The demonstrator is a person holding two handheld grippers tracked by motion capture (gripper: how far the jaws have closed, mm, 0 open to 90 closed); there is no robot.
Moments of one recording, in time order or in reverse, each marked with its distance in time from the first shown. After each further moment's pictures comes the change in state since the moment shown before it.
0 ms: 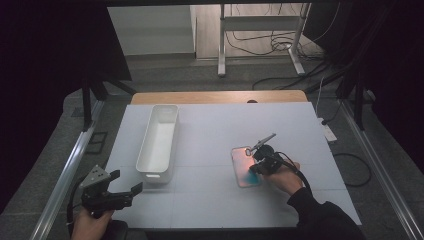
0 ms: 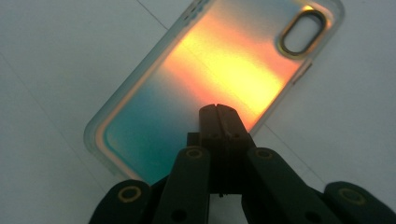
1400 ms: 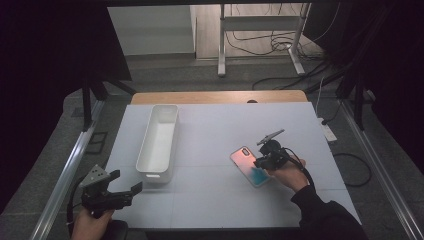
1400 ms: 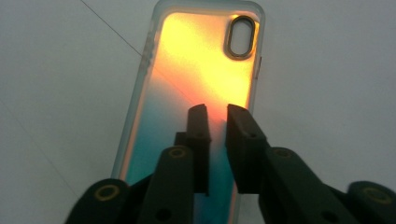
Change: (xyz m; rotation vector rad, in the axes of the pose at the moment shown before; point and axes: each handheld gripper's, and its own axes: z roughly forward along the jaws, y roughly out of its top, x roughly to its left) left arm 0.001 0.000 0.000 0.000 -0.001 -0.011; right arm -0.016 0.000 -0.011 -0.060 -0.037 0.042
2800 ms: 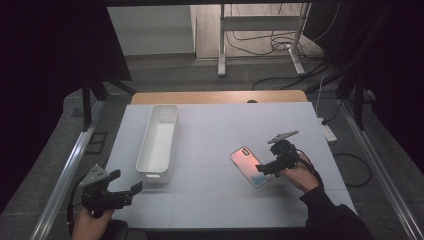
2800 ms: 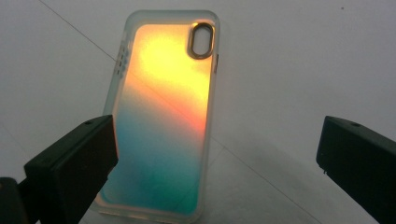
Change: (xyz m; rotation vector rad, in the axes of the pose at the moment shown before) left arm 0.001 0.001 0.001 0.003 -0.004 -0.007; right arm -0.014 -0.018 -0.016 -0.090 -0.047 0.055
